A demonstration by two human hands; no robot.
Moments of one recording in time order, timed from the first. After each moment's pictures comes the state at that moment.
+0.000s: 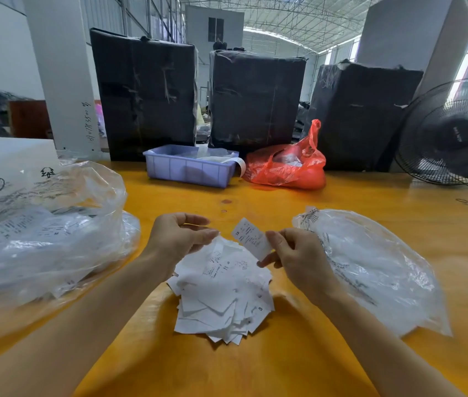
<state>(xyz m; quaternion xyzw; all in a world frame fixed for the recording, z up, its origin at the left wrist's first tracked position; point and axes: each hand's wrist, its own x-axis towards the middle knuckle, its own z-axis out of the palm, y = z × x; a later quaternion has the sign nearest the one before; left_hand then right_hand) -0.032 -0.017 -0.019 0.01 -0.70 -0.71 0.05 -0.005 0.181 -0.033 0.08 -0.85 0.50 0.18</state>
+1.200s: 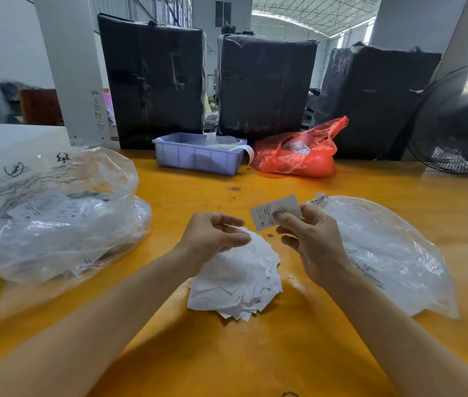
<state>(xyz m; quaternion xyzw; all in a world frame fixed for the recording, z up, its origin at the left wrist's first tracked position) -0.022 0.005 -0.035 -0.05 -0.72 -0.69 -0.03 -0.002 0.176 -0.025 0.03 -0.66 0.74 0.11</state>
